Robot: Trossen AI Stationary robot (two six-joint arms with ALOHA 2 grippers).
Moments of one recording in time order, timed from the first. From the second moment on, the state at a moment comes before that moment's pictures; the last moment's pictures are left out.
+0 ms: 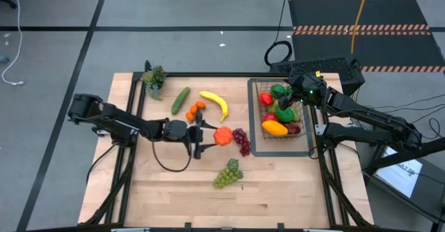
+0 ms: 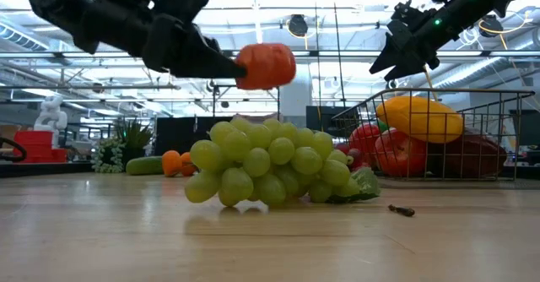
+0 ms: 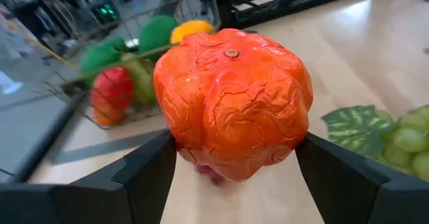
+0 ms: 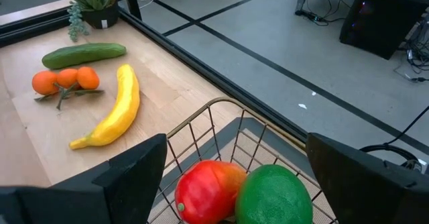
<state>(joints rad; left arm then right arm) -0.11 1.46 0.55 0.61 -0.15 0.27 -0.53 0.79 0.60 -0.29 0.20 0.11</state>
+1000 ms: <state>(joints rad) -0.11 1.38 0.55 0.55 -0.27 1.00 -0.53 0.79 0.60 -0.29 0.20 0.11</state>
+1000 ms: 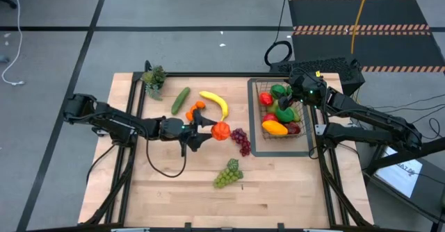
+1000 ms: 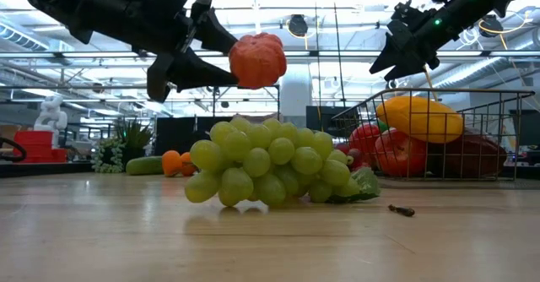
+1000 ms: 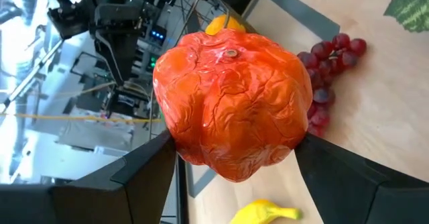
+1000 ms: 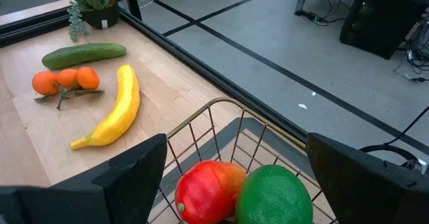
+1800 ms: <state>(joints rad) -0.11 1.38 0.55 0.55 -0.27 0.85 -0.53 0.79 0.60 -0.28 0.20 0.11</state>
